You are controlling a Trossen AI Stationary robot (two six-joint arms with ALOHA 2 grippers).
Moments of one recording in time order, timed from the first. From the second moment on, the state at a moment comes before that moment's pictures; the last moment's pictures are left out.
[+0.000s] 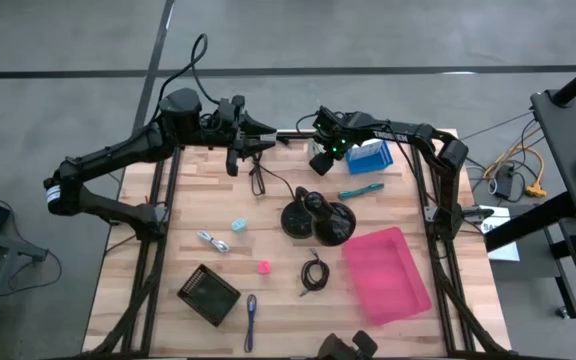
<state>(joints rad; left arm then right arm) 0.40 1.19 1.30 -0.12 0.41 -0.05 -0.61 1.97 1.45 -0.77 -0.11 0.18</state>
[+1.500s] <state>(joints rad) 0.40 1.19 1.30 -0.12 0.41 -0.05 -0.61 1.89 1.45 -0.78 -0.13 0.18</state>
